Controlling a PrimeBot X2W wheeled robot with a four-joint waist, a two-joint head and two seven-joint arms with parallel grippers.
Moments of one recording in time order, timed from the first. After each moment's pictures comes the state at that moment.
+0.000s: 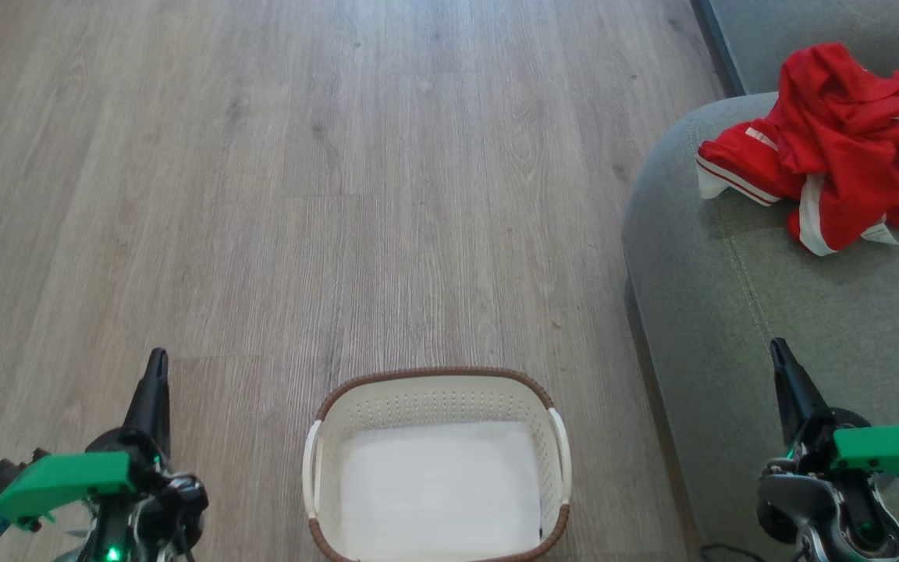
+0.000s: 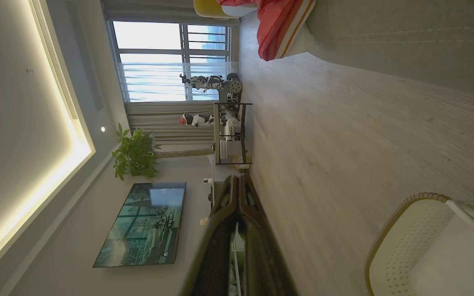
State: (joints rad) left arm -0.06 0.05 0.07 0.27 -1.61 -0.12 0.10; right arm -0.06 -0.05 -0.13 0.28 1.60 0.13 0.11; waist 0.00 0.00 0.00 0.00
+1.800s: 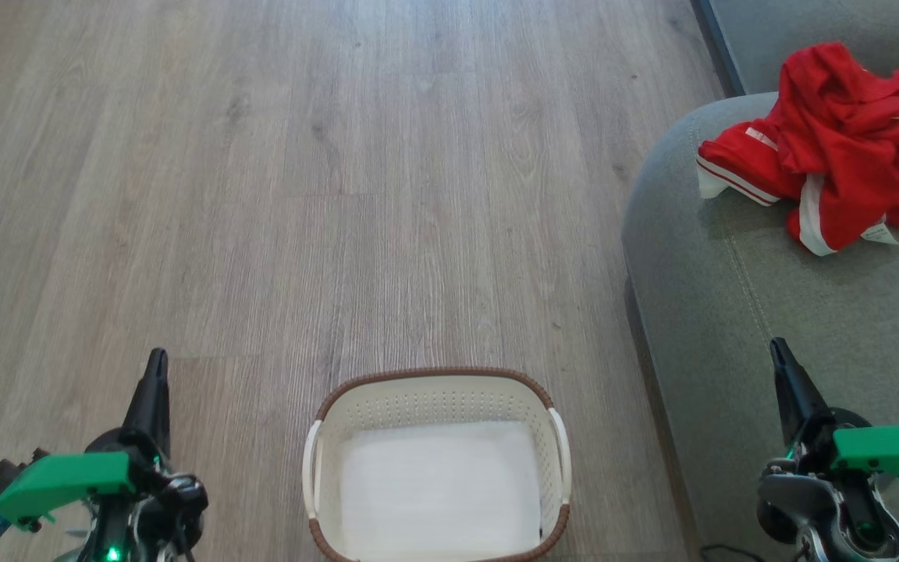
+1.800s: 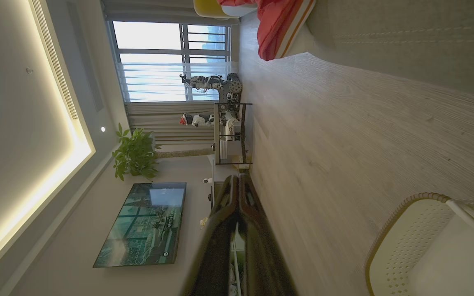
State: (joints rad) left arm -0.06 0.05 0.08 0.27 -1.61 -0.12 0.10; right arm -0.06 -0.05 -0.13 0.28 1.60 0.13 0.11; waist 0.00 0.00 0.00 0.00
